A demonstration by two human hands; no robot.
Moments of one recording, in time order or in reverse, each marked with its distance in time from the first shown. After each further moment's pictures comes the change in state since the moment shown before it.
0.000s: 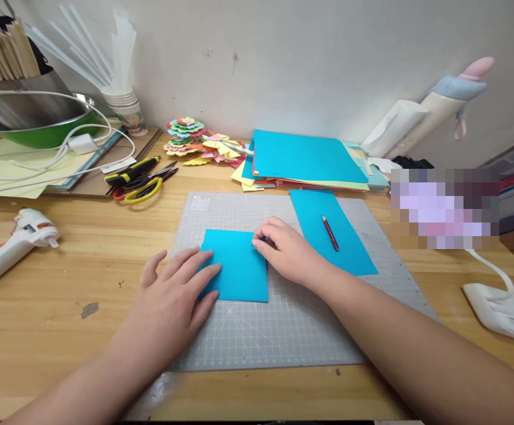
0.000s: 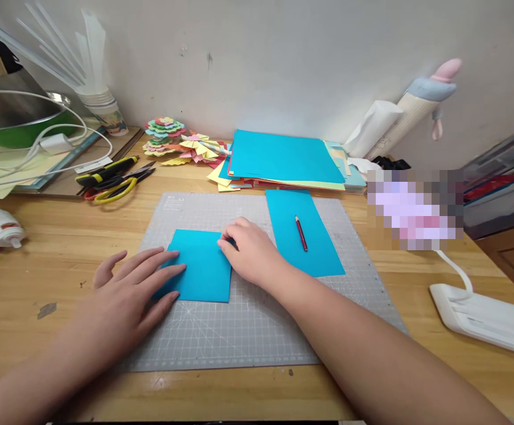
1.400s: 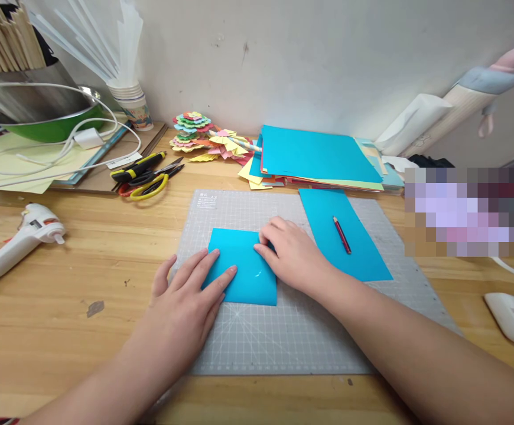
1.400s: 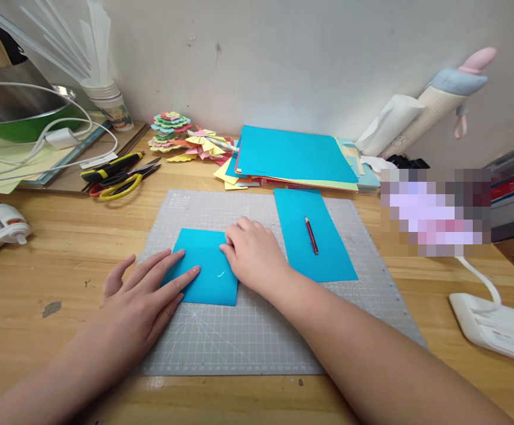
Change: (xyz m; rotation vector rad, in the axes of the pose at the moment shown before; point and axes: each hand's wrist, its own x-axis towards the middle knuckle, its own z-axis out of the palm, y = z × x) left_hand -0.008 0.008 0.008 0.024 -0.025 -0.030; right_hand 0.004 -0.007 0.007 -0.248 0.016 -0.033
